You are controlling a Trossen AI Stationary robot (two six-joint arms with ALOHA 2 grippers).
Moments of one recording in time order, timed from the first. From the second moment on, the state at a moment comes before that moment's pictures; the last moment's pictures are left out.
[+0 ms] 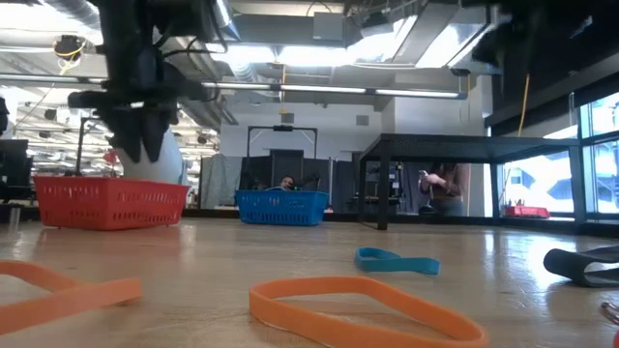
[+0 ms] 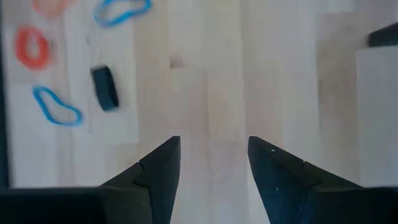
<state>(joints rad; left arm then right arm) 0.04 1.29 0.88 -1.02 -0.27 -1.23 0.31 1.26 1.09 -1.05 0.04 0.34</state>
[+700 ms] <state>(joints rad) -0.22 1.30 1.09 -0.50 -0.46 -1.24 0.50 1.26 0.59 -0.07 -0.14 -0.10</state>
